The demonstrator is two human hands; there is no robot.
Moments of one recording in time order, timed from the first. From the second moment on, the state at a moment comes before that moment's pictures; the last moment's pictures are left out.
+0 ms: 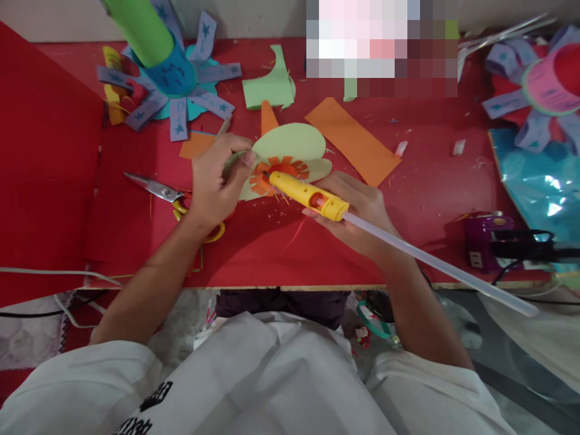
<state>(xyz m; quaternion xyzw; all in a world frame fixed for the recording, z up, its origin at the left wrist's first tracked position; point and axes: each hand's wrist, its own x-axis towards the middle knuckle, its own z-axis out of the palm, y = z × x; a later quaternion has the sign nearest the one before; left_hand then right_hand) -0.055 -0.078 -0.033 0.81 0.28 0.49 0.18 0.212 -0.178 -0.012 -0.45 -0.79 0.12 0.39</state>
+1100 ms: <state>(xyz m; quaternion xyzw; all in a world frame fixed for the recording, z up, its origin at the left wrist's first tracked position) -0.053 -0.078 -0.033 0.80 0.28 0.50 0.20 0.208 -0.174 -0.011 -0.44 -0.80 0.11 0.40</state>
